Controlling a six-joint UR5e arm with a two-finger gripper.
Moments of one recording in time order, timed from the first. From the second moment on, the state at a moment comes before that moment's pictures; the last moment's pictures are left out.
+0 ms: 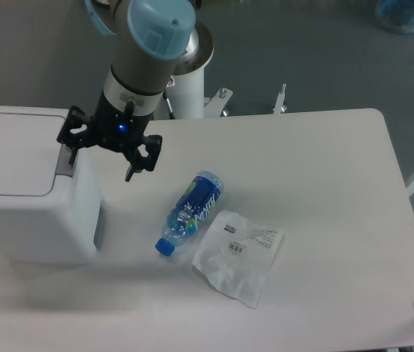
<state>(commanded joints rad) 2.28 -1.69 -1.52 -1.44 1.11 0.37</state>
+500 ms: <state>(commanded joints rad) 2.28 -1.70 -1.52 -1.42 1.12 0.37</state>
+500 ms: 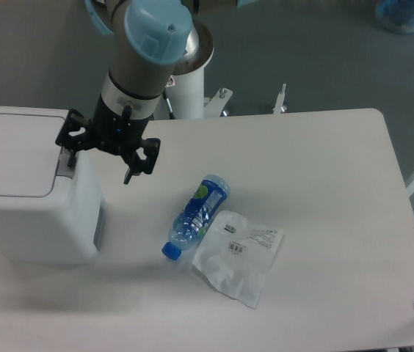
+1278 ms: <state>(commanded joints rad) 2.36 -1.70 -1.47 -1.32 1.12 0.41</state>
